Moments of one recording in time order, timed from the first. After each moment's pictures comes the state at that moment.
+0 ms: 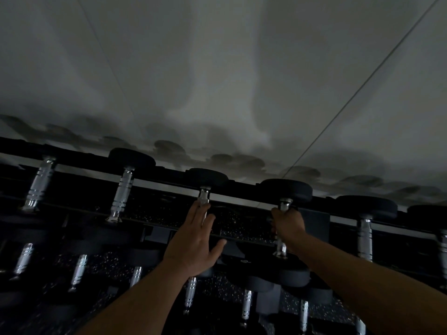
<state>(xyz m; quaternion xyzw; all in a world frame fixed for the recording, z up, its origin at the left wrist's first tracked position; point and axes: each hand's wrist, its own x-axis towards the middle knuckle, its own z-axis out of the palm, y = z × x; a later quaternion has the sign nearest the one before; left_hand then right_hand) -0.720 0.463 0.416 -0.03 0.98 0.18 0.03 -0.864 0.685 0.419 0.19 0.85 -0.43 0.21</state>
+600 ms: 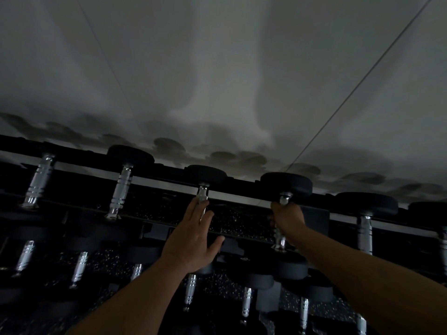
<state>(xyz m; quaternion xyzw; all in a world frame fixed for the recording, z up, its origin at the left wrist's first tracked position) -0.720 0.463 0.418 -0.02 0.98 0.18 0.02 -0.874 0.687 0.415 0.19 0.84 -0.45 0.22</state>
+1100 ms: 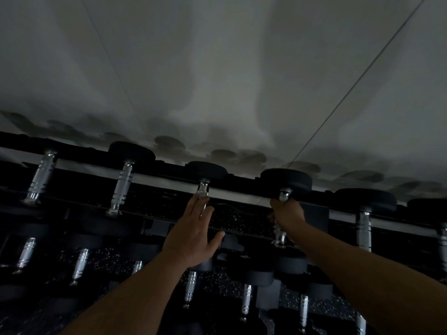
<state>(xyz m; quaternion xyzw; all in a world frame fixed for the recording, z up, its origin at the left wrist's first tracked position) -0.719 0.462 0.417 -0.02 0.98 0.17 0.01 -0.871 0.689 0.415 0.17 0.88 -0.40 0.21</state>
